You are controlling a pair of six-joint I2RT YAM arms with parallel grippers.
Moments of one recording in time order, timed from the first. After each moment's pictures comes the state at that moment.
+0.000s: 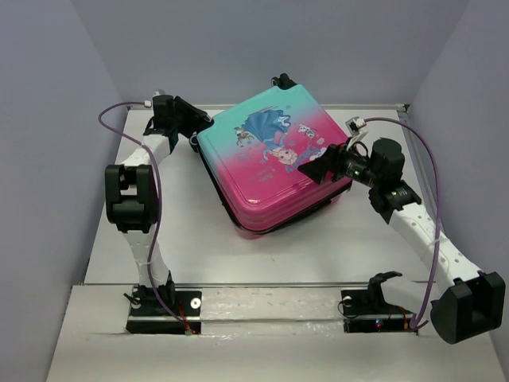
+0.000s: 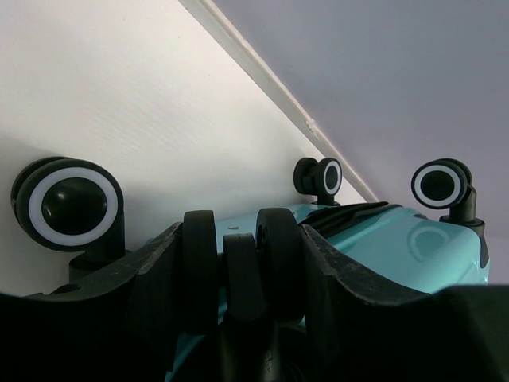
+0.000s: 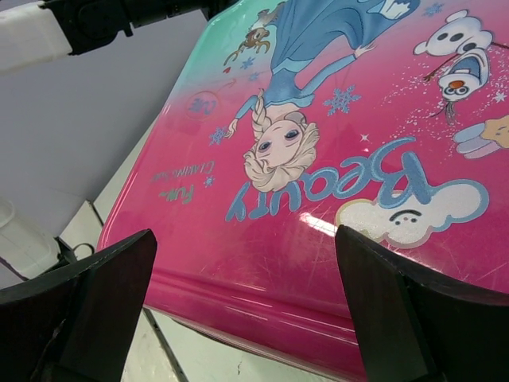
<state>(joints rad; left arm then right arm) -0.04 1.97 1.49 0.03 0.20 -0.99 0.28 1.10 0.88 0.05 -0.63 0.45</state>
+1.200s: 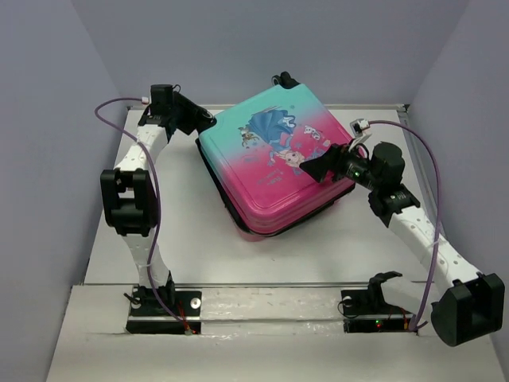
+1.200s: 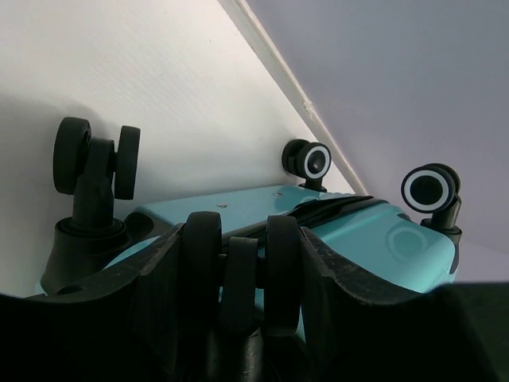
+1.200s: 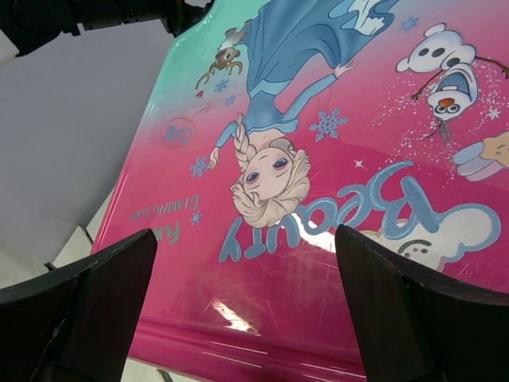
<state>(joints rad) -0.05 1.91 1.63 -0.26 0.20 -1.07 0.28 1.07 0.82 0.12 -0.56 0.50</state>
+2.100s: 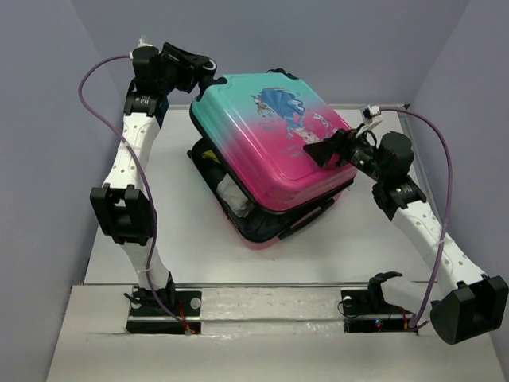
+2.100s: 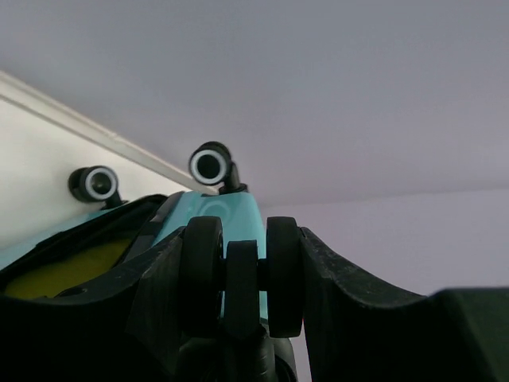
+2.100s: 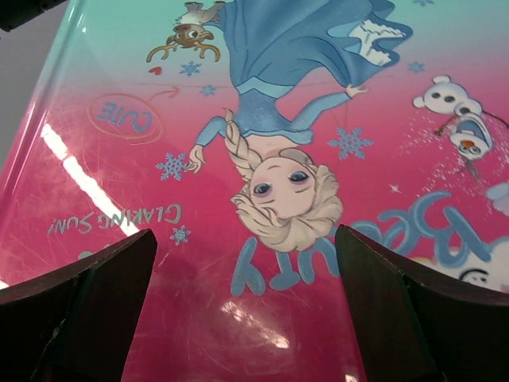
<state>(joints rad) -0.09 1.86 2.00 -0.25 0.29 -1.14 0.27 1.09 0.95 0.15 -0.49 0.49</state>
